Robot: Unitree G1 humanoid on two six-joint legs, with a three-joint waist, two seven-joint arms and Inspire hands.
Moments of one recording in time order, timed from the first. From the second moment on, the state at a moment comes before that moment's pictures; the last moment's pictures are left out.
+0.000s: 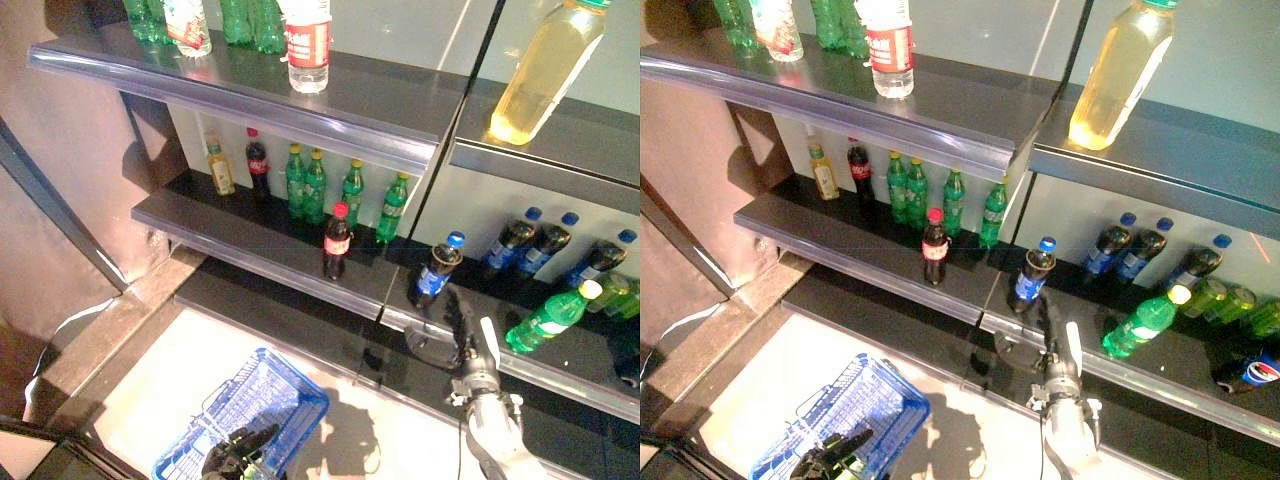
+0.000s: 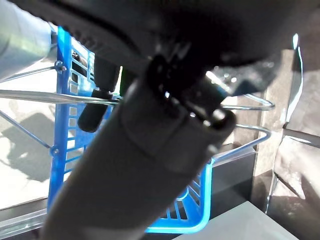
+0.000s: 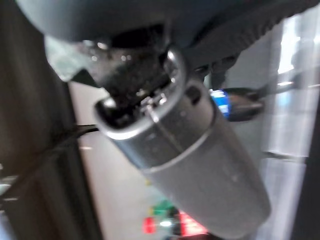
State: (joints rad) left arm 0.08 0.11 -0.01 1.07 -0.68 -0.13 0.12; right arm 0.21 -0.40 0.21 -0.09 0.19 -0.13 -0.42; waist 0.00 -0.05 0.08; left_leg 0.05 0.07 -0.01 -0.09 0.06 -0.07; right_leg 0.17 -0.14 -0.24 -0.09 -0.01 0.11
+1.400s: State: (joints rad) left arm -0.18 0.16 -0.15 0.92 -0.85 -0.23 0.16; right arm -0.41 -0.41 0.21 0.05 0.20 -0.14 -0.96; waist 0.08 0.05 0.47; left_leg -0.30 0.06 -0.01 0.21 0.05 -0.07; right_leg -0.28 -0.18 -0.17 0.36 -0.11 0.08
